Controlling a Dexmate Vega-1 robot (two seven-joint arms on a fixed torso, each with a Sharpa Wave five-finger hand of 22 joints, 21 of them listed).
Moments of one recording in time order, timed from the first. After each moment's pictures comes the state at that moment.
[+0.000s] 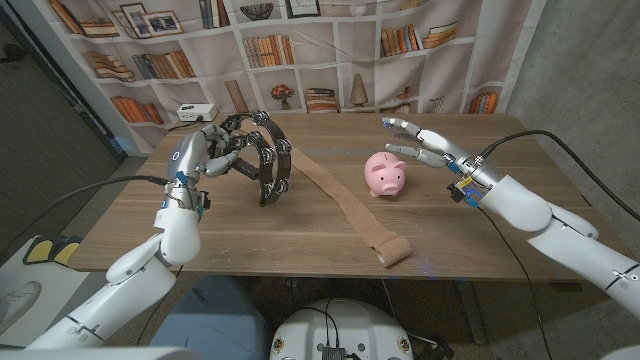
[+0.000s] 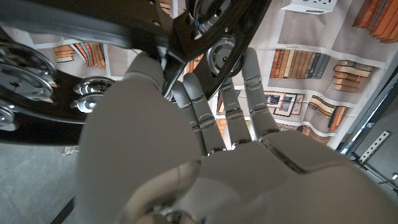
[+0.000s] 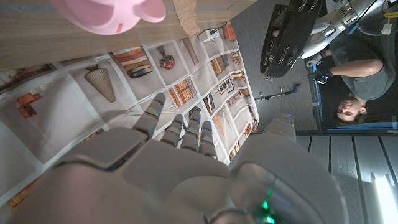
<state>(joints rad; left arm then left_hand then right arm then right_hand) 1.39 0.76 0.09 -2.03 0.38 0.14 0.68 1.30 -0.03 0.31 -0.17 0.55 0.63 0.06 0.81 0.90 0.71 -0.04 0.91 1.06 0.69 0.11 0.62 0.56 0.50 0.09 1.31 0.29 -1.17 -0.93 -0.21 -1.88 -0.01 0.49 -0.01 0.52 0.11 -0.08 -0.13 0.20 0.08 -0.05 0.21 0.19 0.14 -0.06 0.22 0.21 -0.02 -0.03 0.22 0.19 0.17 0.16 0.20 0.17</state>
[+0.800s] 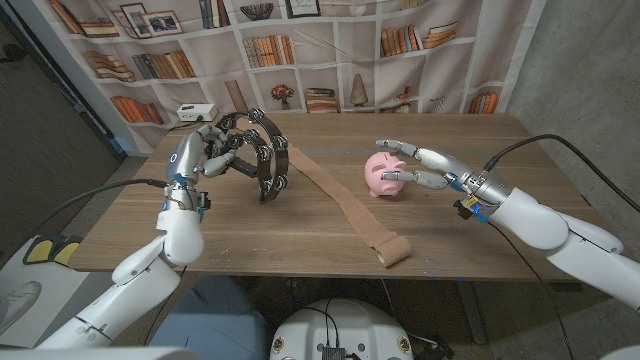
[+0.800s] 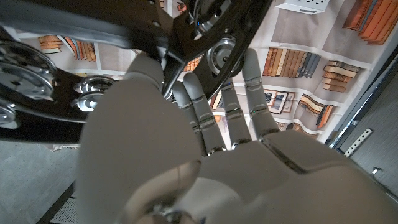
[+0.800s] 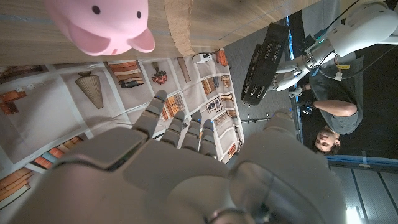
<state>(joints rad) 1.37 0.73 0.10 -2.00 0.37 0.13 0.71 1.31 -0.04 0.31 -0.16 0.55 0.62 0.07 0.79 0.91 0.71 -0.03 0.90 1.07 0.69 0.11 0.62 0.56 0.49 0.09 1.35 0.27 -1.33 -0.99 -0.11 -1.98 -0.12 0.50 -0.01 0.57 0.10 -0.06 -0.15 0.20 0.09 -0.07 0.21 0.19 0.13 -0.08 0.21 0.21 0.02 -0.03 0.22 0.19 0.20 0.13 0.20 0.17</state>
